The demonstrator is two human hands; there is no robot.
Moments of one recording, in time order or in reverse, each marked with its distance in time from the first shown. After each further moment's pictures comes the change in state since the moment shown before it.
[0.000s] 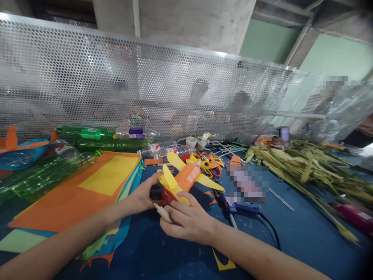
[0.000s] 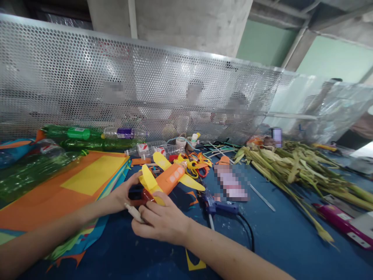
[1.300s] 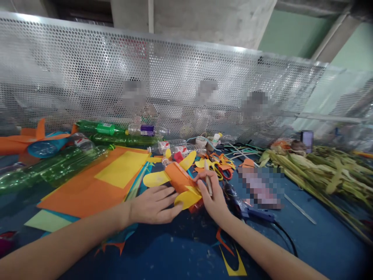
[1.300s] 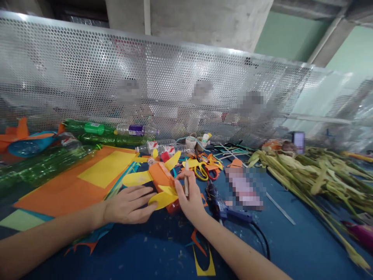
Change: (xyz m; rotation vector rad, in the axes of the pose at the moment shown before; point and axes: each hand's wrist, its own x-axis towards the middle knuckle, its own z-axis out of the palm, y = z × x) left_hand -0.024 0.018 -0.001 1.022 0.059 0.840; right_hand -0.018 0.032 0.018 0.654 0.317 0.964
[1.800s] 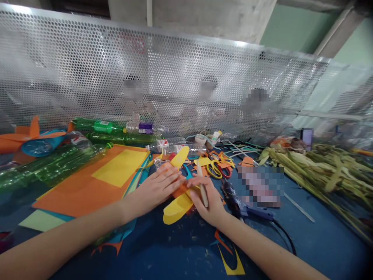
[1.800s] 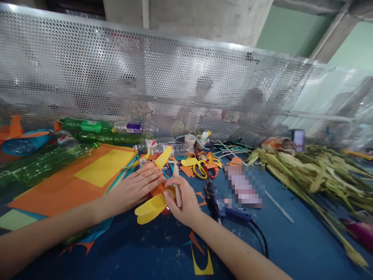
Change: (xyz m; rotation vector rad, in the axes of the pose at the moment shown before) left_hand 0.017 -0.013 -0.007 0.020 -0.397 -0.216; right_hand -0.007 0.001 0.000 -0.003 -0.143 -0.263
